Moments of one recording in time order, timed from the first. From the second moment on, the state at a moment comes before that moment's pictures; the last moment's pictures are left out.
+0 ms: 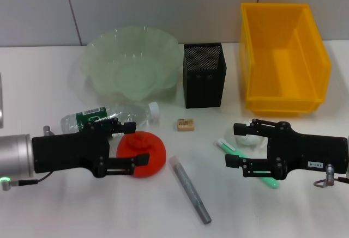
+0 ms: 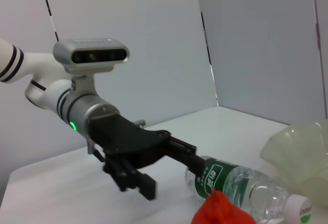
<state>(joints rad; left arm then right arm) -0.73 -1.98 -0.26 0.29 2.87 1.65 -0.94 0.49 2.03 -0.87 -0.50 -1.78 -1.56 1.17</state>
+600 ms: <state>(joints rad) -0.76 -2.04 -0.22 0.33 2.84 1.48 -0.89 0.49 2.03 -0.87 -0.50 -1.78 -1.56 1.17</state>
